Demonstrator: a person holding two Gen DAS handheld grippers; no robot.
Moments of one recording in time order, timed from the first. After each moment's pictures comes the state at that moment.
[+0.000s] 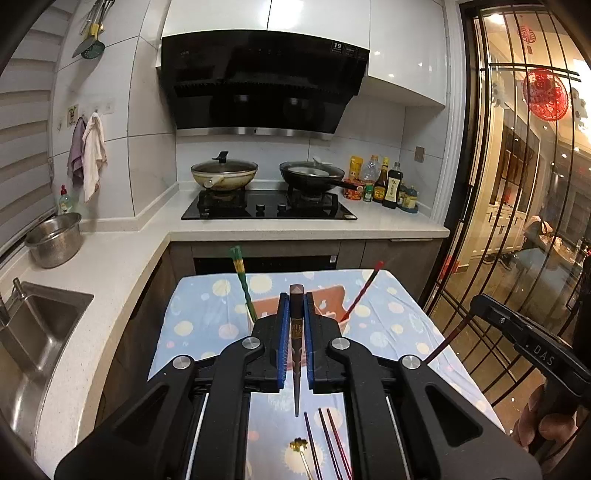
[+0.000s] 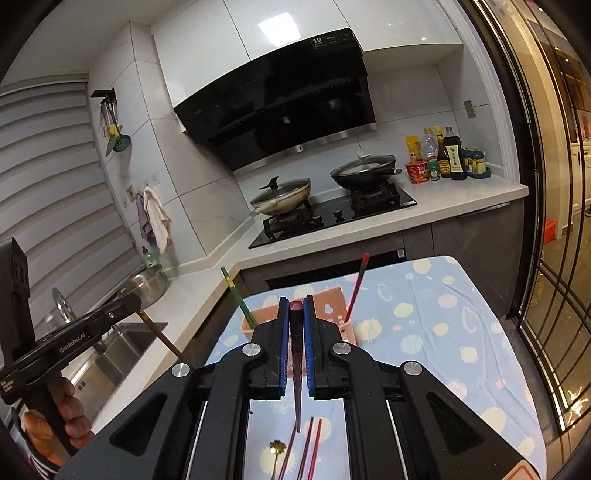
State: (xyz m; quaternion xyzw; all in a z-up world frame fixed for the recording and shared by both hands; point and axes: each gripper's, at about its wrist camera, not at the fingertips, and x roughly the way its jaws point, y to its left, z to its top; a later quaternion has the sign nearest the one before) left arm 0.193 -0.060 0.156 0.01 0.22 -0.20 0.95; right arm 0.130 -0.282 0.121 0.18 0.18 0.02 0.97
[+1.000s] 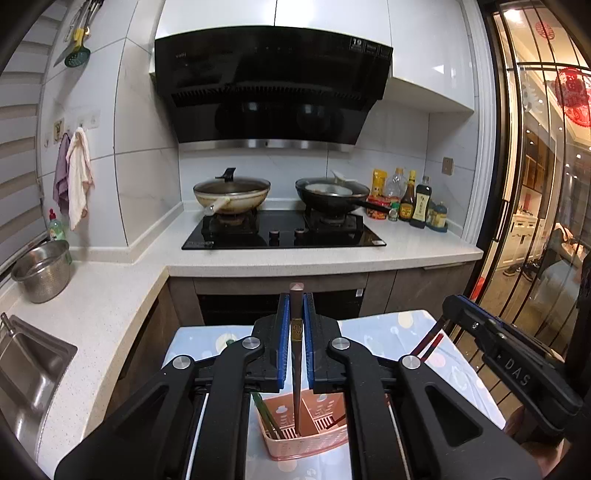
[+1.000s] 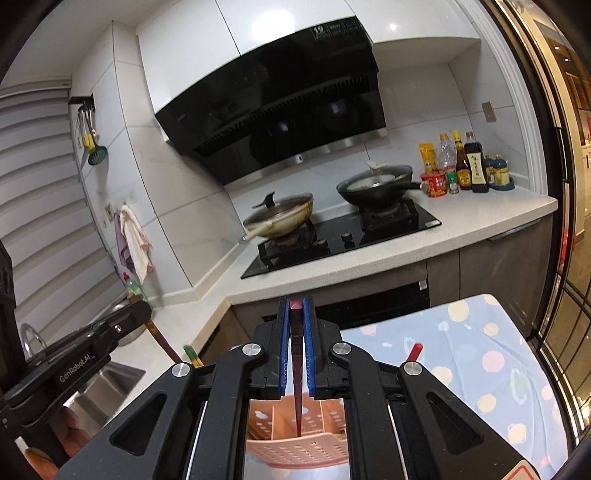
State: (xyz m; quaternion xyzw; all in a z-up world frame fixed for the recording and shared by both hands) left arm 0.336 -0.101 0.146 0.01 0.21 -0.17 0.96; right arm 0.305 -0.283 0.114 0.18 0.17 0.01 0.97
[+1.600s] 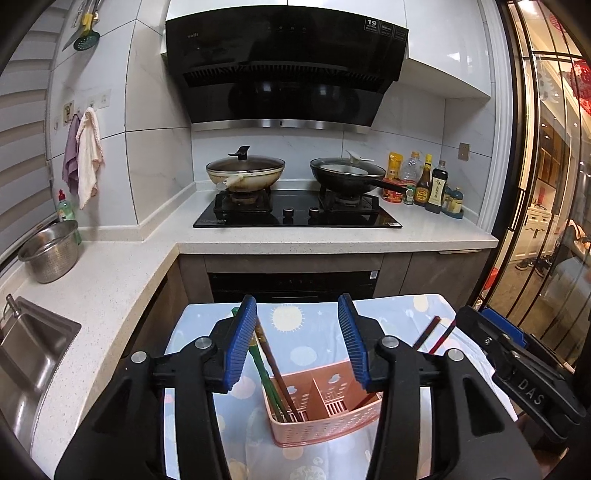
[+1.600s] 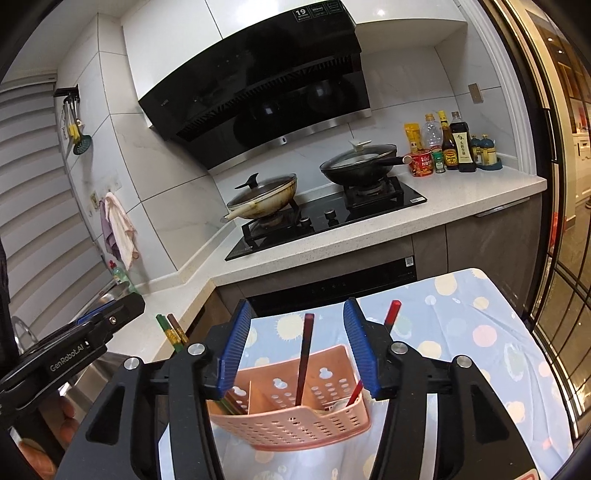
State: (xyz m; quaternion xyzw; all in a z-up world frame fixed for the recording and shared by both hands) left arm 0.339 -0.100 0.124 0.01 0.24 -0.14 0.96; right arm 0.295 -0.292 0.085 0.19 0.20 -0.01 0.96
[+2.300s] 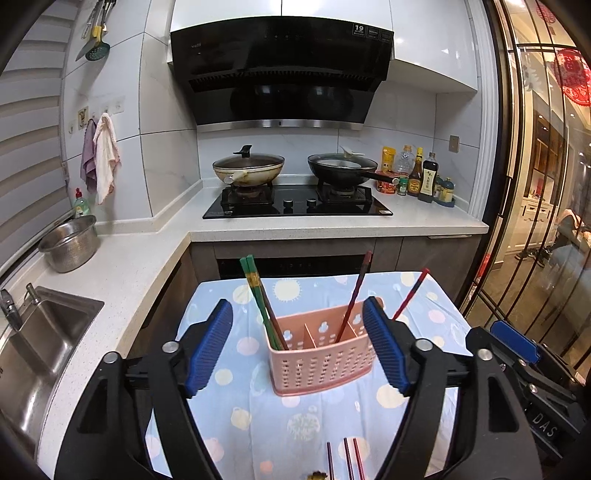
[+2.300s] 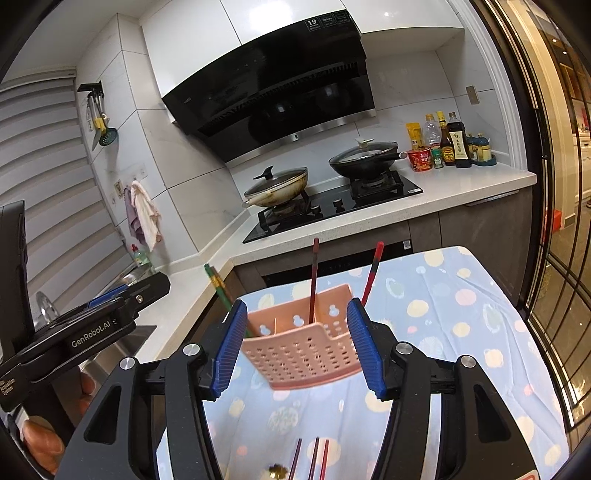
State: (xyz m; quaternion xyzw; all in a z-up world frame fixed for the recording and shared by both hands) left arm 0.246 -0.088 0.130 0.03 0.24 -0.13 0.96; right arm 0.181 -0.270 0.088 0.18 0.21 0.01 0.96
